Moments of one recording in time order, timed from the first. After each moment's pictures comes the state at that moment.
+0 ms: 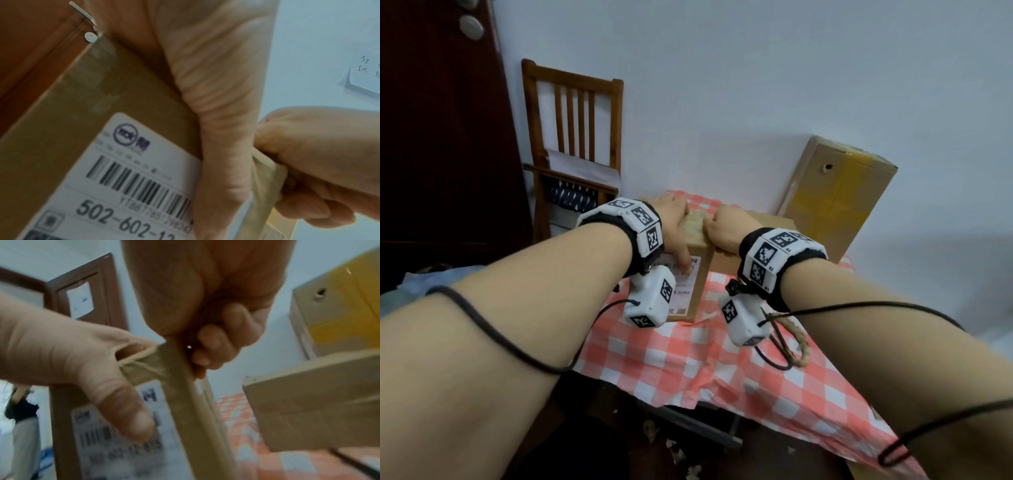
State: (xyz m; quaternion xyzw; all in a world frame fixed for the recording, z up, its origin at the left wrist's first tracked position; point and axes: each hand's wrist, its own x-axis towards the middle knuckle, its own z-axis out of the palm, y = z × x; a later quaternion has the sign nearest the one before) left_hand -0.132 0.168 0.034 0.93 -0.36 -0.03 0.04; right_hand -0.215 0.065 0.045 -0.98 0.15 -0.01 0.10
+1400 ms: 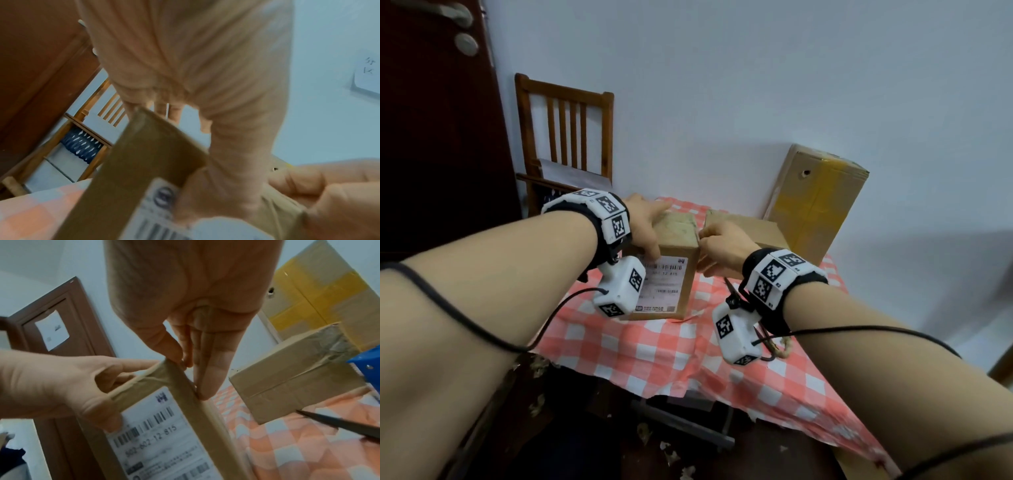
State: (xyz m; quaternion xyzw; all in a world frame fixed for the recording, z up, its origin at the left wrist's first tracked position) left_hand -0.139 0.199 0.051 0.94 -0.33 -0.09 0.05; right_hand -0.253 0.069 0.033 -0.89 0.19 -0.04 0.40
